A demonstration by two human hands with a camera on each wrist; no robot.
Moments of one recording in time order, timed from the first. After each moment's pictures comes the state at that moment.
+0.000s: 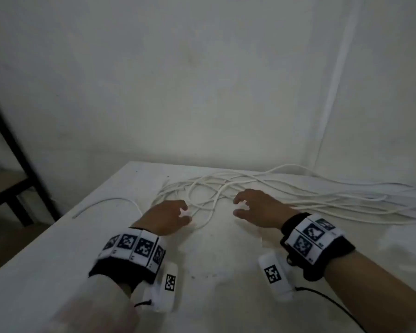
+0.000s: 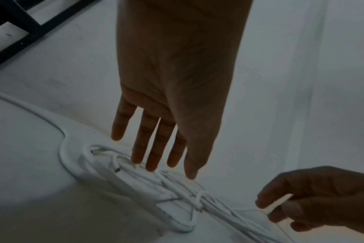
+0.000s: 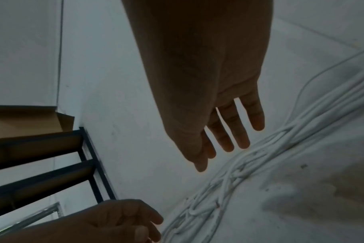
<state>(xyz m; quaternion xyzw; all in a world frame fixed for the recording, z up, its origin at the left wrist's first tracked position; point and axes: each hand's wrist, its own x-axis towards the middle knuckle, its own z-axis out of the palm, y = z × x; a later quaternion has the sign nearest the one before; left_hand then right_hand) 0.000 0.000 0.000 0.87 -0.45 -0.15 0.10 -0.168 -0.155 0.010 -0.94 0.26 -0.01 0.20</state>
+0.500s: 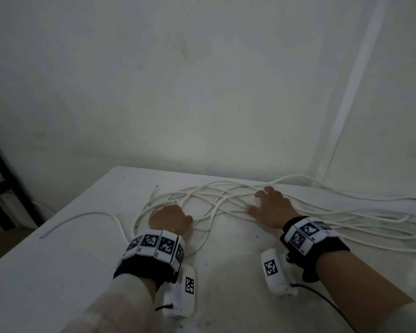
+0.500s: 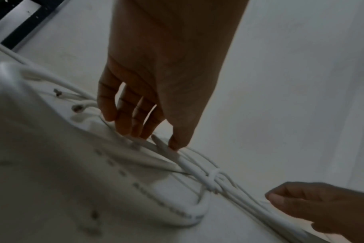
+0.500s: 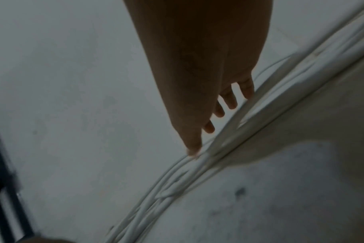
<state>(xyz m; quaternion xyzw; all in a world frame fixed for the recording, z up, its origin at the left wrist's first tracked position) 0.026 -0.079 -0.028 0.94 -0.34 -0.10 0.04 -0.132 -0.249 -0.031 -0.91 0.39 0.00 0.10</state>
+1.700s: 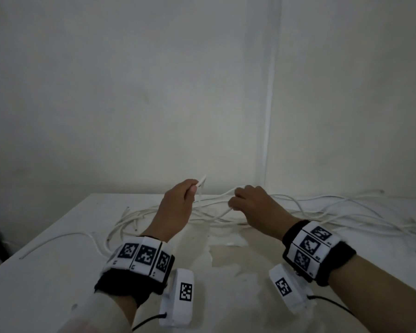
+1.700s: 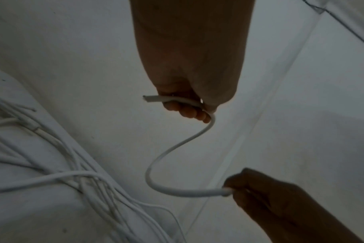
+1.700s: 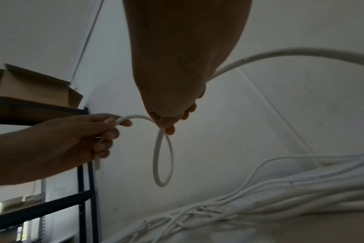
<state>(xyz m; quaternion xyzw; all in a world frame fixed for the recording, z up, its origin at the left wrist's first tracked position) -0.107 -0.070 0.059 0.70 -0.55 0.03 0.47 -0.263 -0.204 0.041 -0.95 0.10 -0.26 -0.13</state>
